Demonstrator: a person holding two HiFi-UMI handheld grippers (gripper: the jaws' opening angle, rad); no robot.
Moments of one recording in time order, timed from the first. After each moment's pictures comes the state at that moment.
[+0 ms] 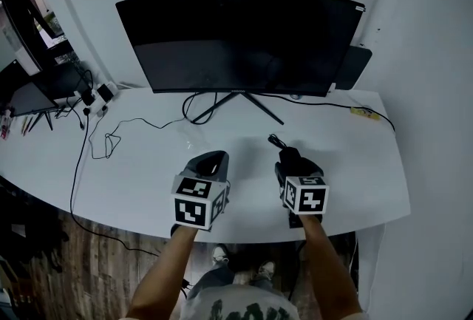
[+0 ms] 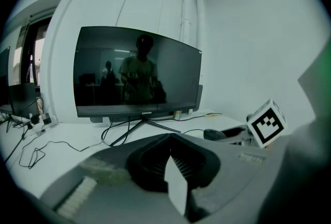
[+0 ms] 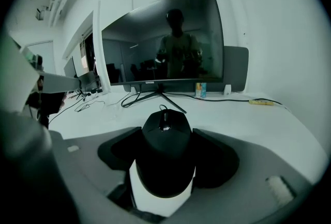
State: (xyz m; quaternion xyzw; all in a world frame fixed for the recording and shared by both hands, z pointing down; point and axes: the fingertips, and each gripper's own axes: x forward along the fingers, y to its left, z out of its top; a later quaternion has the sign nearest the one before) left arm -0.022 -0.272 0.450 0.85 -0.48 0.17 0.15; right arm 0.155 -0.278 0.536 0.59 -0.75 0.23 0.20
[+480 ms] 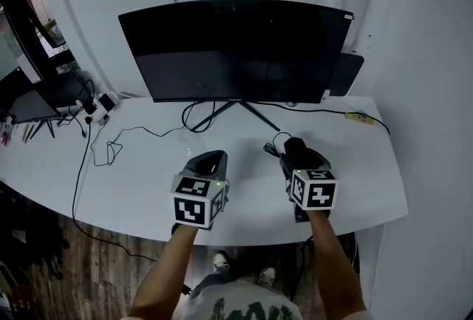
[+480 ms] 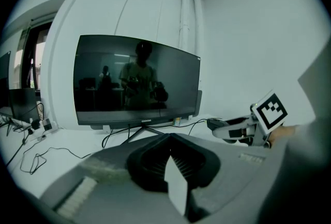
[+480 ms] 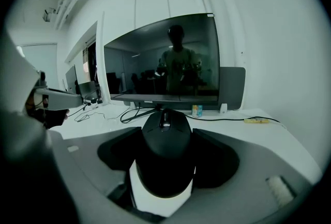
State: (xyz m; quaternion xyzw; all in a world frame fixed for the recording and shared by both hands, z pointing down) left arm -0.019 -0.275 0.423 0.85 -0.48 0.15 0.14; right arm 0.170 -0.288 0.469 0.60 -0.76 0.19 0.17
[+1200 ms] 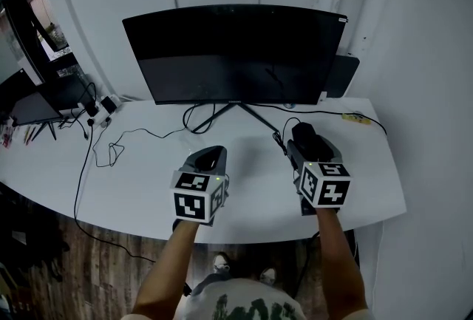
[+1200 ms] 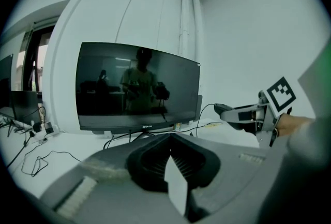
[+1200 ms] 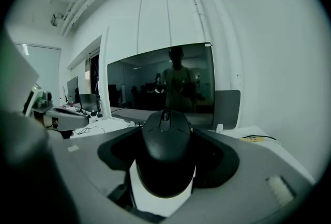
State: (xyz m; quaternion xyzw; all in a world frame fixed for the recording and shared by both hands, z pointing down) left arm -0.020 -0.273 0.404 0.85 -0.49 0.13 0.13; right arm 0.180 -0.281 0.393 0.62 -0.77 0.13 0.11
